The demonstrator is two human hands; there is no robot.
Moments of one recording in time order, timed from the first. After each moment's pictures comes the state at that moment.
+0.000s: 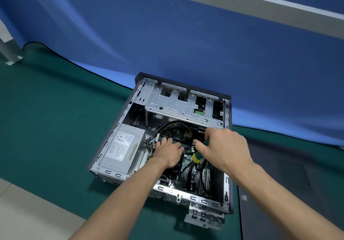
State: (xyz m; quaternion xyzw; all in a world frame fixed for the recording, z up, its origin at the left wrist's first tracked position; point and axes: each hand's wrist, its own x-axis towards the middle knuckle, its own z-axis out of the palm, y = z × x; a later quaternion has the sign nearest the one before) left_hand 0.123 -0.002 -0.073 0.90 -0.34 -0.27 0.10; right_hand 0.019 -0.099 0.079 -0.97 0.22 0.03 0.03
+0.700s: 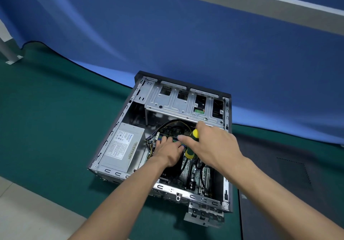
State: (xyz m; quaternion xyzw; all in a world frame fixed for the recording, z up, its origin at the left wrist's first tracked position) left_hand 0.121 -0.002 -0.070 0.90 -0.33 -0.27 0.11; right_hand 0.029 -0.082 0.085 -0.98 0.20 0.04 0.09
